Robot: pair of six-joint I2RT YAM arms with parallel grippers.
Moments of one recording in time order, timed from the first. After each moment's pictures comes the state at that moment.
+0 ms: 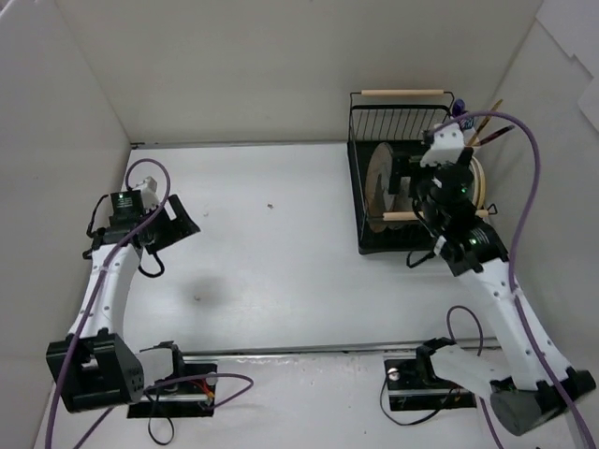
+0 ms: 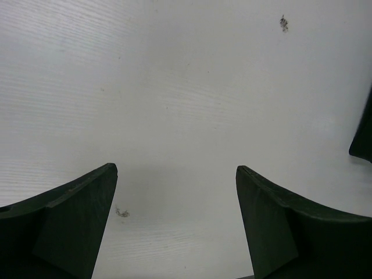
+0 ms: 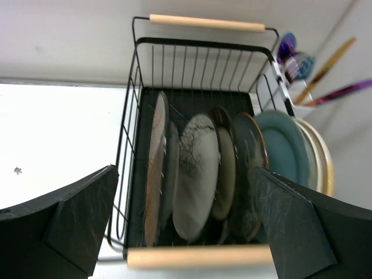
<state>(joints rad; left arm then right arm) 0.14 1.23 0.99 -0.63 0.31 -0.35 0.35 1.10 1.24 -0.30 0.36 -0.07</state>
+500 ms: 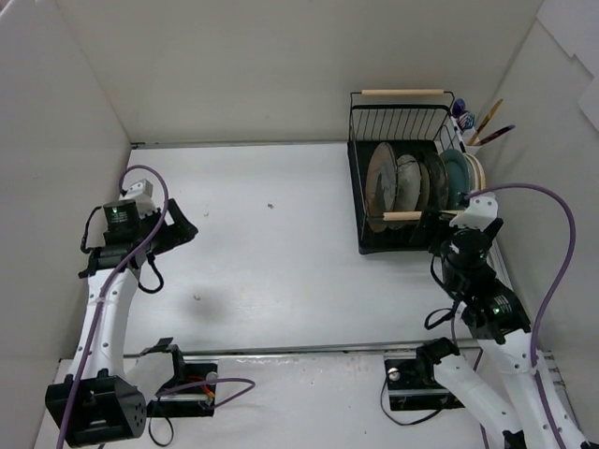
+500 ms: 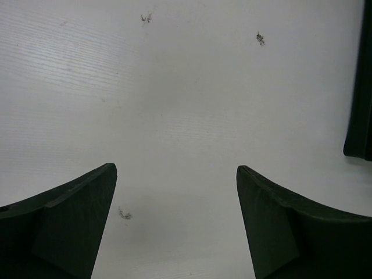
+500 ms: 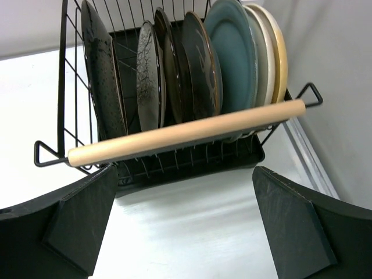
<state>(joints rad) 0.14 1.01 0.93 -0.59 0.29 -0.32 0.35 0.64 0.88 -0.51 0.53 0.14</state>
